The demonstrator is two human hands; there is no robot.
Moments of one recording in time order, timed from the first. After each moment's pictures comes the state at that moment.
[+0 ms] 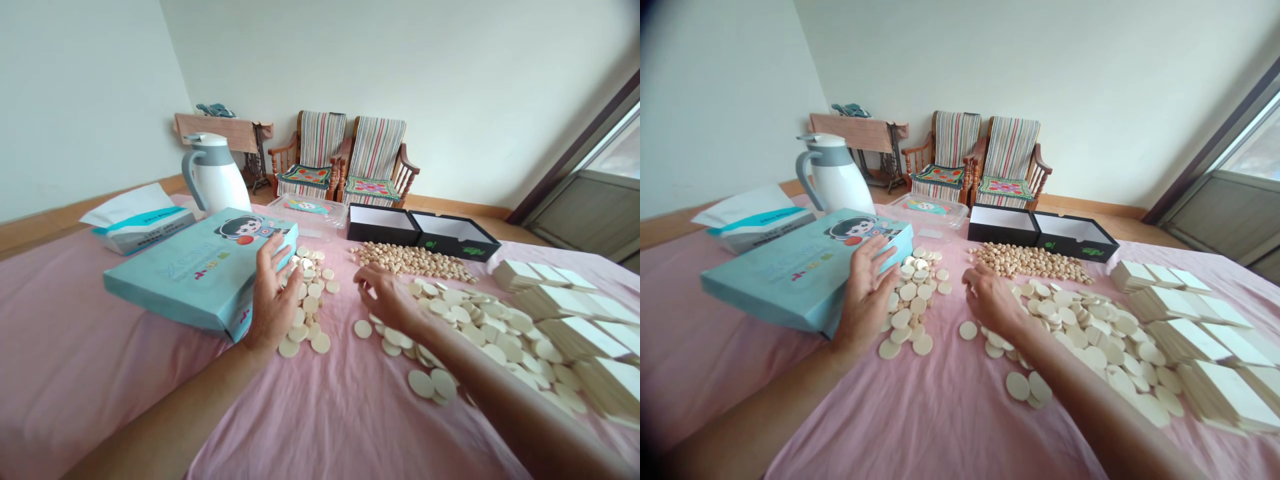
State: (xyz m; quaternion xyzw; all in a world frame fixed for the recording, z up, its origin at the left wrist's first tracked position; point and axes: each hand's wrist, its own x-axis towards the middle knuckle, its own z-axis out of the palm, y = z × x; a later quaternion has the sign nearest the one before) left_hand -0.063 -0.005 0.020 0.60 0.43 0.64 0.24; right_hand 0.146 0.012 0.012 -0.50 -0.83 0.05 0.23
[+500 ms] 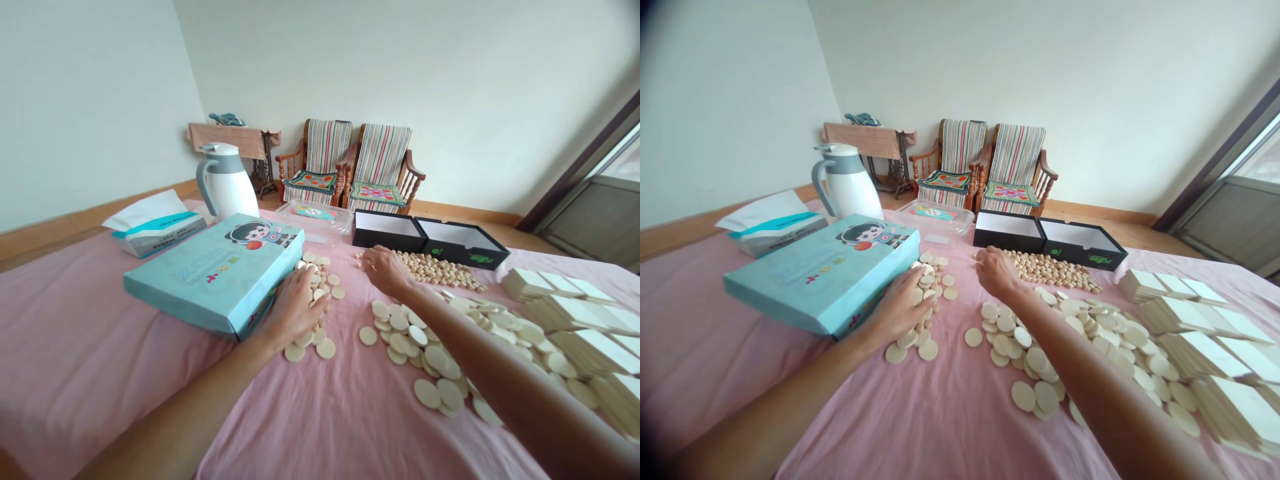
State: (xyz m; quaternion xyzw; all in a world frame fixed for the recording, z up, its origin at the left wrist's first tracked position) left_hand -0.071 0.014 -0.005 0.77 0.53 0.34 0.11; right_hand 0.155 0.080 0.015 -0.57 -0.81 -0.03 0.18
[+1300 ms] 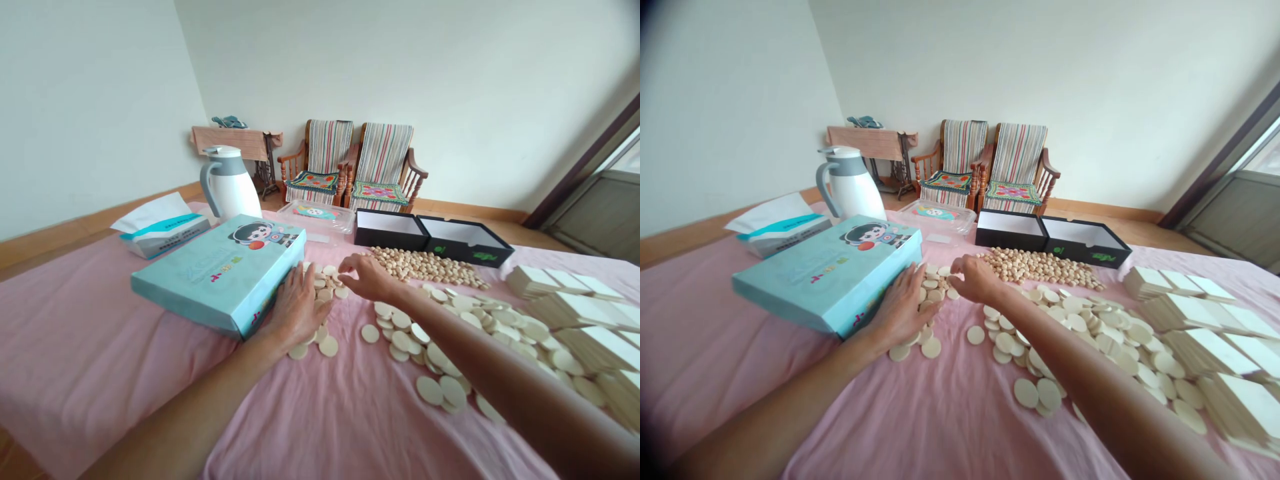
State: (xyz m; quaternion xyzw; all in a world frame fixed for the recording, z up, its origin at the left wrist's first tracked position) left_hand -0.069 0.009 -0.012 0.79 0.57 0.22 0.01; right_hand 0.115 0.061 0.023 -0.48 -0.85 0.11 0.18
